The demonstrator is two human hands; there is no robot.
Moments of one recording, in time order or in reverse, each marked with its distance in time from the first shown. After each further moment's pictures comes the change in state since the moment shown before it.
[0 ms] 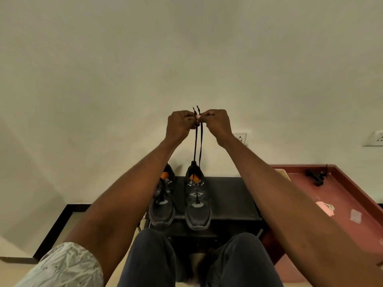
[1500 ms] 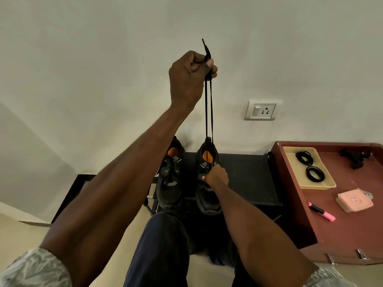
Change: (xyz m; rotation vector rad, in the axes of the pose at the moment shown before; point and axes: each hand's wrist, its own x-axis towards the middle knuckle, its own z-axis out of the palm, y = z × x) left_hand 0.030 -0.002 0.005 -0.244 0.185 0.171; right_hand -0.073 0.264 0.089 -0.750 -0.245 0.599
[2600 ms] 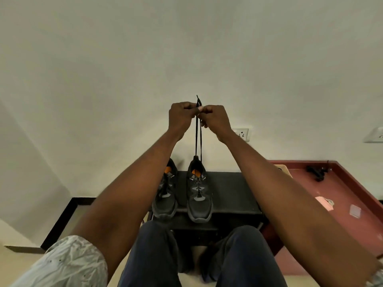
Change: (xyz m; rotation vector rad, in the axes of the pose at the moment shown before) left_hand -0.031 0.029 -0.009 0.152 -0.104 -0.190; right_hand -0.102 -0.122 -0.238 0.661 0.218 -0.673
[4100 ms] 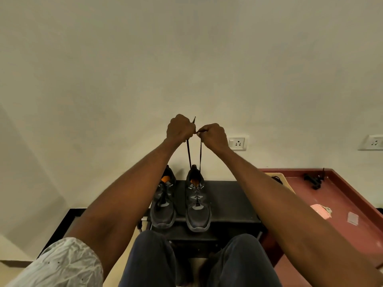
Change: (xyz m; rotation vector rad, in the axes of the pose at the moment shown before) left_hand 0.001 0.015 0.001 0.595 -0.047 -0.163; right_hand -0.019 0.012 0.002 -0.320 0.037 0.022
